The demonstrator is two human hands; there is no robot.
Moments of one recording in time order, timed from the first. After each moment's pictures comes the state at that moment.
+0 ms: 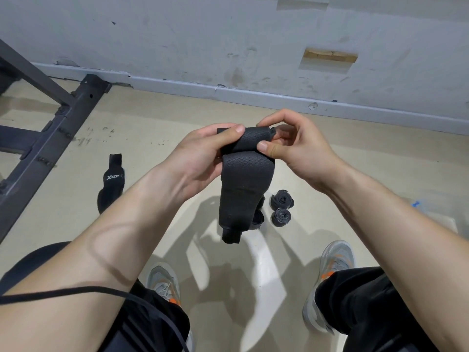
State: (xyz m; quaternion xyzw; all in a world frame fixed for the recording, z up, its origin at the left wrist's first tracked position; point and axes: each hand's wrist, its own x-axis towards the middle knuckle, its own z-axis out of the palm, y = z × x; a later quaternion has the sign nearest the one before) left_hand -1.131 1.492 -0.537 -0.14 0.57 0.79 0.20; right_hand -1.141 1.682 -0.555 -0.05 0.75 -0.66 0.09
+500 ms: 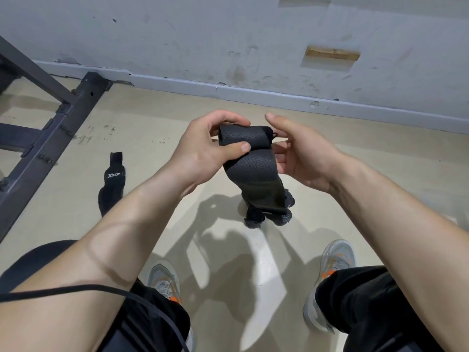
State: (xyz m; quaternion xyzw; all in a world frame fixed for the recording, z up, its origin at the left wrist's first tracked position) left_hand -1.133 1.483 -0.546 0.04 0.79 0.61 0.07; right_hand -1.142 1.677 -0.545 0.08 0.62 -0.73 0.28
